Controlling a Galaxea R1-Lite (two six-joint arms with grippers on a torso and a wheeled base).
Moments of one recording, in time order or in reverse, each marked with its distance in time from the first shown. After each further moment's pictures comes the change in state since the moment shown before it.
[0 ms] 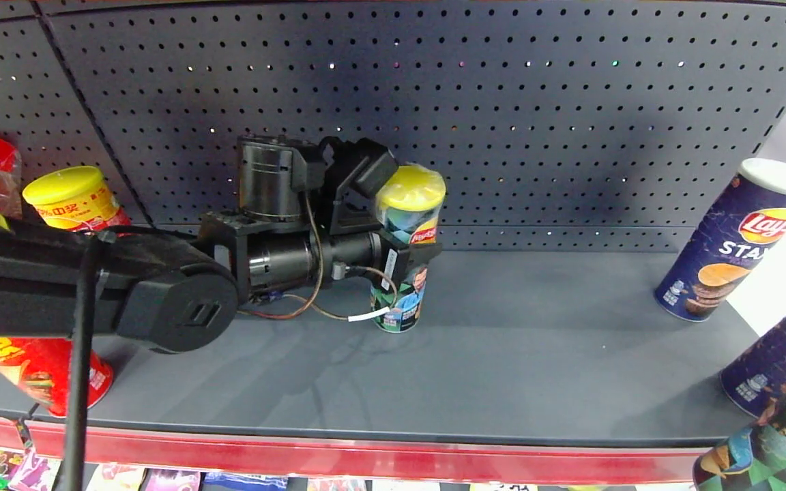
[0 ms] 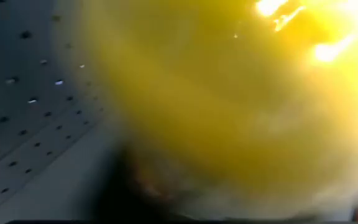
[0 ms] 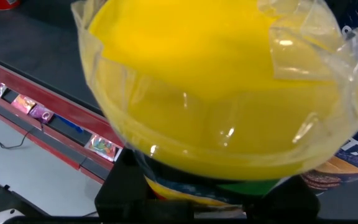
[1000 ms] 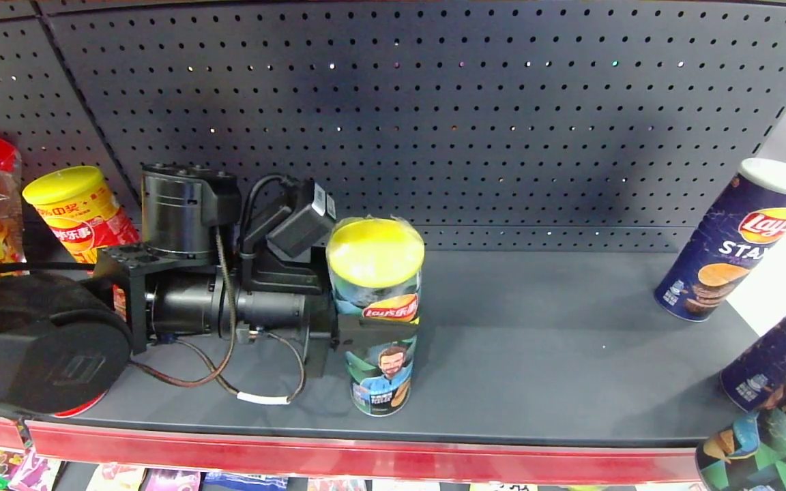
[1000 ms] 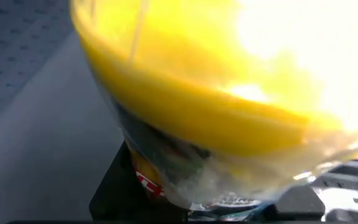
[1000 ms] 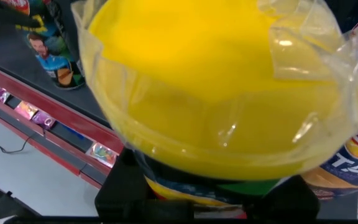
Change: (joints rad) left arm 0.086 -0.184 0.275 0.004 -0.547 0.162; right arm 0.004 0.018 -0.051 0.002 0.008 0.000
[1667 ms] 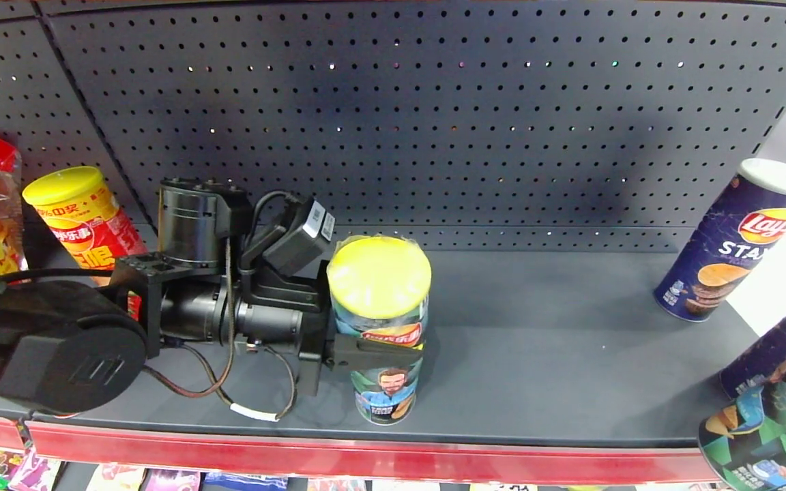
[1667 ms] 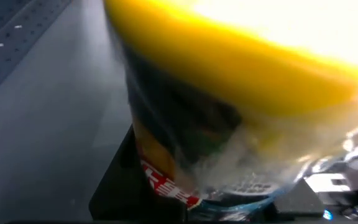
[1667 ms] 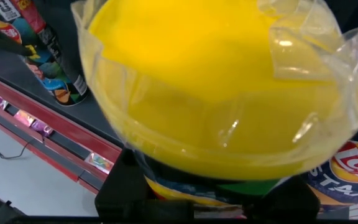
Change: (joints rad) left arm 0.009 0.039 0.014 -0.007 -0.165 0.063; right arm 0.000 0.042 -0.064 0.004 0.000 0.000
